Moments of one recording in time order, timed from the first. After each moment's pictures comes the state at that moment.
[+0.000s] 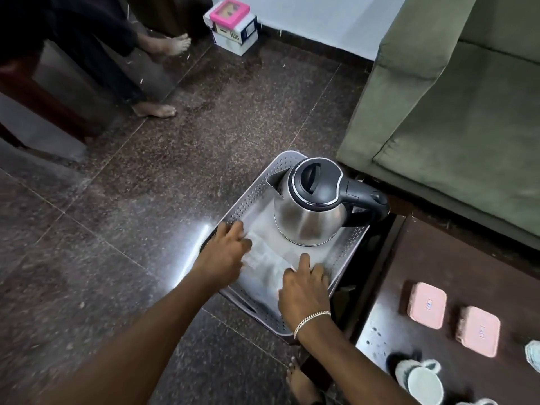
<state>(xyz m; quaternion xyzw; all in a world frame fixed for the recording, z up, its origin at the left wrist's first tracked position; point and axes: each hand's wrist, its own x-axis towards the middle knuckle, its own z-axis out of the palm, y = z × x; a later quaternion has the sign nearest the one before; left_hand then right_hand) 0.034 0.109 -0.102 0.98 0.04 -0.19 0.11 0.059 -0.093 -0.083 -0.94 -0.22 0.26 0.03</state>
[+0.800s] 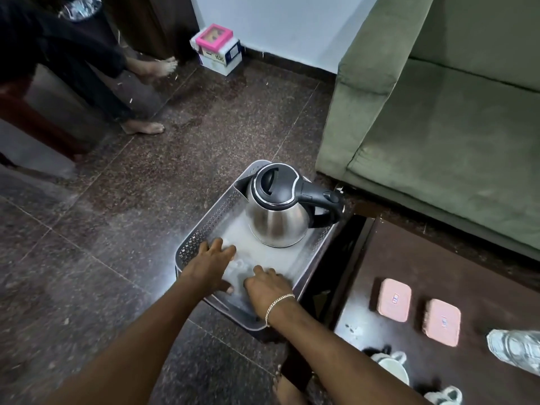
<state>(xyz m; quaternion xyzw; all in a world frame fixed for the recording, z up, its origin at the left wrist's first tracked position) 0.037 0.070 -0.087 0.94 0.10 -0.32 0.07 0.073 -0.100 -0.078 -0.86 -0.40 0.32 0.02</state>
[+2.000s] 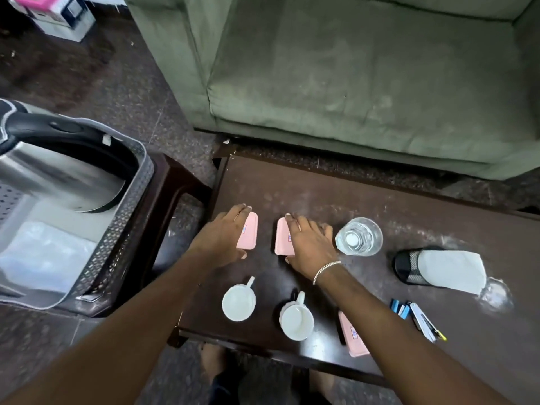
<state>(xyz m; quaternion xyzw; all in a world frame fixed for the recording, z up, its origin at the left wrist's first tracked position) 0.130 -0.288 -0.167 0.96 -0.11 -0.25 0.12 0.133 -0.520 -0.168 -0.96 -0.18 0.19 0.05</state>
